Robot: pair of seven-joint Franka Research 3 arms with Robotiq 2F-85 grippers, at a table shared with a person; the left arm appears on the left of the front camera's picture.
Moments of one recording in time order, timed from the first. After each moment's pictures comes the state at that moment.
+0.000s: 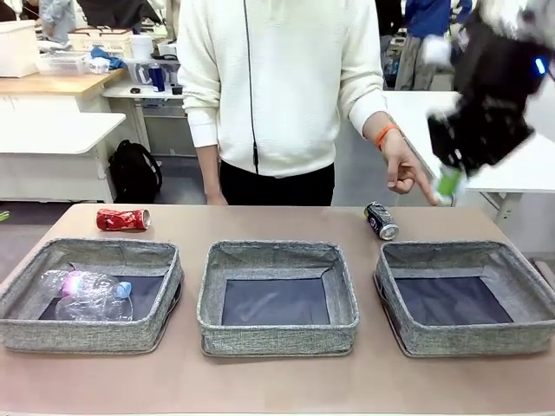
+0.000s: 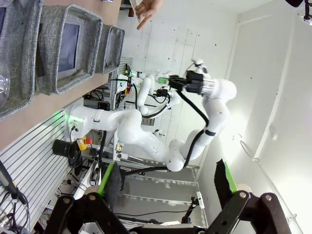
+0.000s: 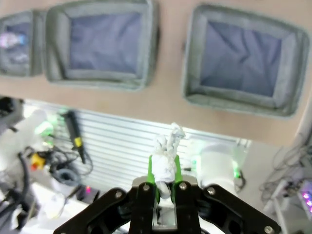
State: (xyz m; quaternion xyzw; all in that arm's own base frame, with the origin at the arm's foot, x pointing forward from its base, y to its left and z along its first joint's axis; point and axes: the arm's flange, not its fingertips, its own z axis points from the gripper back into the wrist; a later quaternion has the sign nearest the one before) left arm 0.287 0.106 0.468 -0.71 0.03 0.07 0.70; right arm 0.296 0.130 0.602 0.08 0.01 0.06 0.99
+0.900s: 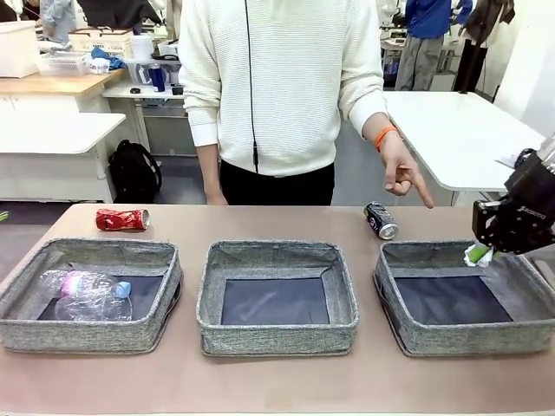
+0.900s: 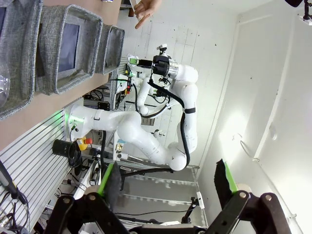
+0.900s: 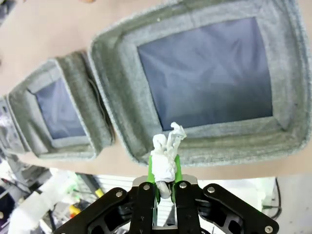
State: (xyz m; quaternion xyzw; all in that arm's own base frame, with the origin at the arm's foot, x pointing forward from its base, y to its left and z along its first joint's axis) left arm 0.286 0.106 0.468 -0.71 0.03 0.07 0.70; right arm 0.334 0.007 0.463 0.17 -0.02 -0.12 0.98
